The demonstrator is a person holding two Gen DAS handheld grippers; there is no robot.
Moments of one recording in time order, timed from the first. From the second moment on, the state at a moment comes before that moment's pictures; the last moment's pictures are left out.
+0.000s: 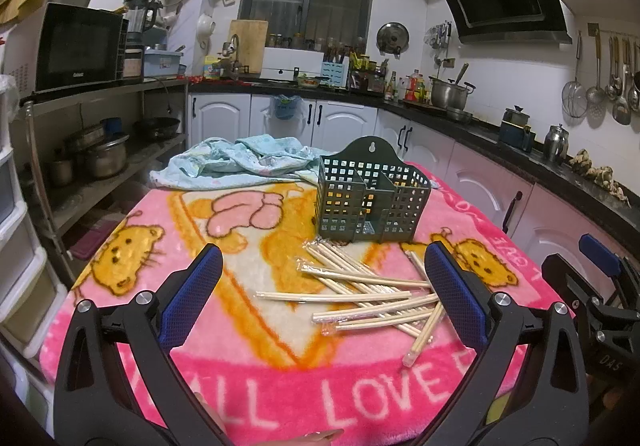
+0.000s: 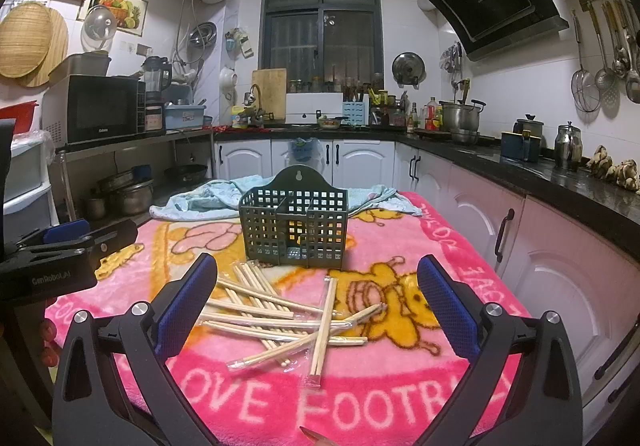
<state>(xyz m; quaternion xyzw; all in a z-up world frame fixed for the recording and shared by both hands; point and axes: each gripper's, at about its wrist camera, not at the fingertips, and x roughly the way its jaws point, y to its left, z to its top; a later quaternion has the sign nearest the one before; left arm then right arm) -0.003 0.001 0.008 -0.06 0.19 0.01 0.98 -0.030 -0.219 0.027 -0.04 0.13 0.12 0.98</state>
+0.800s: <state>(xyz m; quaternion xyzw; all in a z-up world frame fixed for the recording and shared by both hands) 0.018 0.048 -0.002 -0.12 0.25 0.03 0.96 -0.020 -0.192 0.032 -0.06 0.16 0.18 0.97</state>
